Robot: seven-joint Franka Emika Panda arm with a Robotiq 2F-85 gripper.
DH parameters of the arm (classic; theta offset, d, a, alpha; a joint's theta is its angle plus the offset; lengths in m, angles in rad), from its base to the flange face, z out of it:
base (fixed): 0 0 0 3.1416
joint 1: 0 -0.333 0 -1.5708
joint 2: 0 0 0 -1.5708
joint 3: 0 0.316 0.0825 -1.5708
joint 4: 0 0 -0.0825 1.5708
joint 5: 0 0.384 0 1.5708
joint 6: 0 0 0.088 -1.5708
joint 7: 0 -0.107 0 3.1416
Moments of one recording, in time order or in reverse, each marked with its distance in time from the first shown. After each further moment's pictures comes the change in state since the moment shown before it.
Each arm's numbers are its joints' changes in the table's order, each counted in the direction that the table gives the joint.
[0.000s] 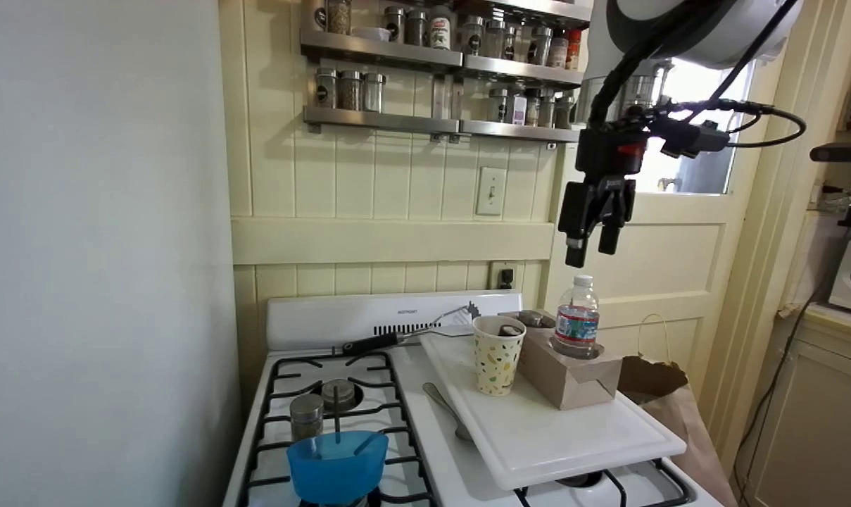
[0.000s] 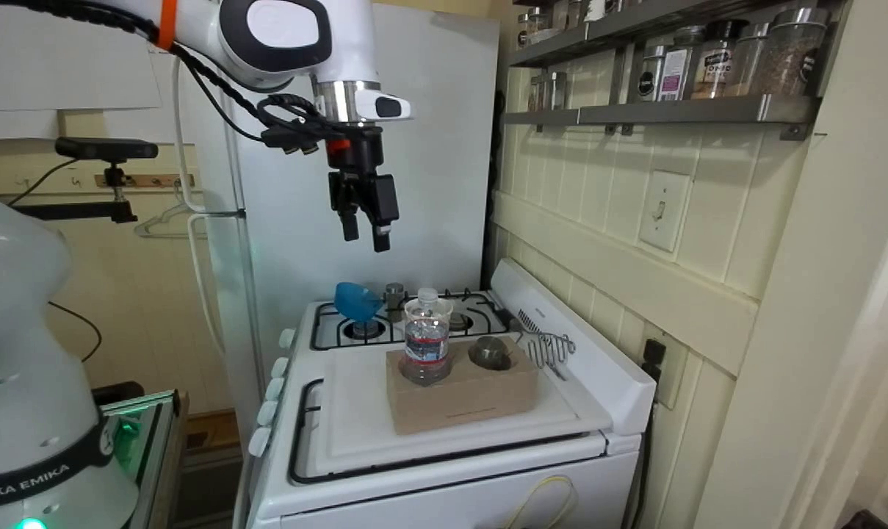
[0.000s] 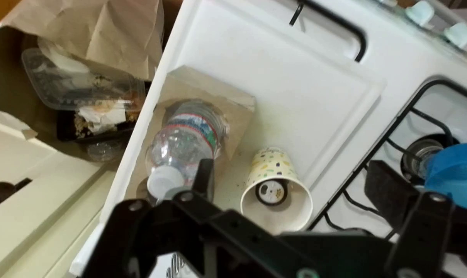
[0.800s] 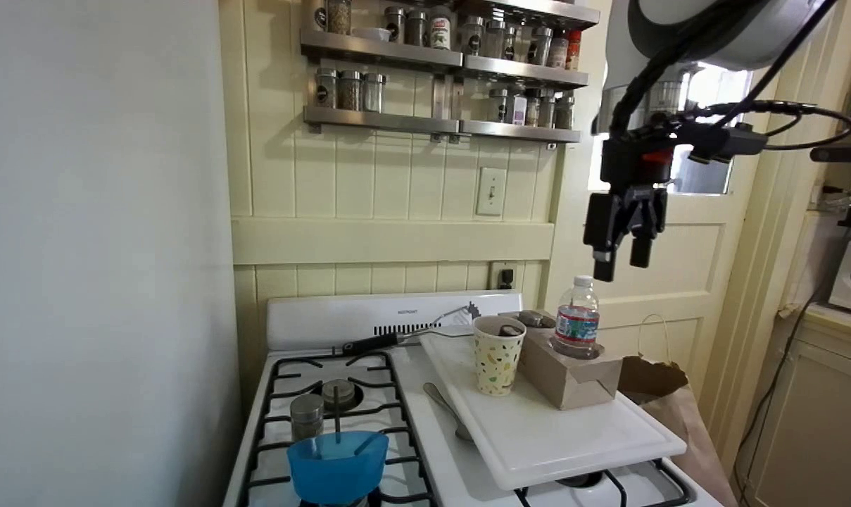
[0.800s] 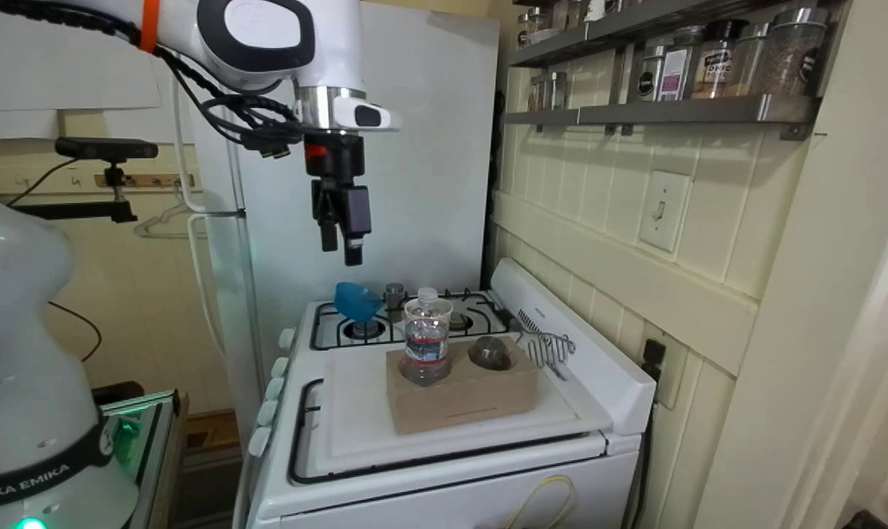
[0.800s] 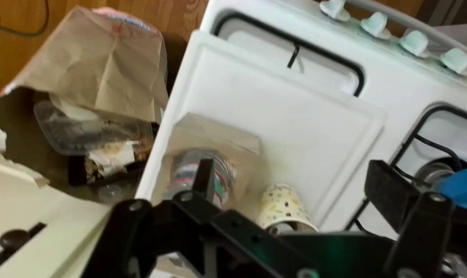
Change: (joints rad) arm 0.030 0.056 0.010 0.045 -0.002 -0.086 -0.051
